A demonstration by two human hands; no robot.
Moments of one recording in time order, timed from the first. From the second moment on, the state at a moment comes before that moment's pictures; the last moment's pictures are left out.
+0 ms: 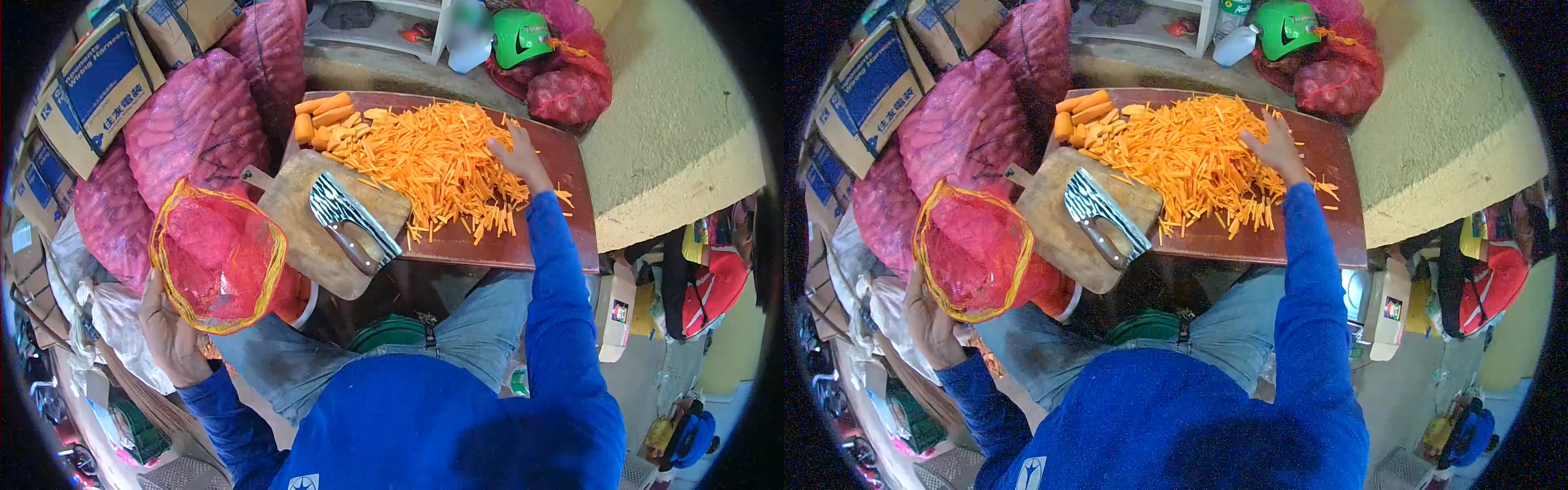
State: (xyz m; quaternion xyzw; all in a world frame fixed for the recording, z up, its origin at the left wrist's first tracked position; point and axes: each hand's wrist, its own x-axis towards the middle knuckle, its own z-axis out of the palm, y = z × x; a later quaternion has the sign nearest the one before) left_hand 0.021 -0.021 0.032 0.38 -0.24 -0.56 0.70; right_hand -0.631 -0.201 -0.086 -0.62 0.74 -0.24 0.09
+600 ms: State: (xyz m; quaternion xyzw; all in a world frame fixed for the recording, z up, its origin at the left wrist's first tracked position) left_hand 0.007 -0.029 0.043 0.29 -0.20 -0.60 0.72; right_hand -0.599 -0.225 -0.100 -0.68 0.70 -0.12 0.19
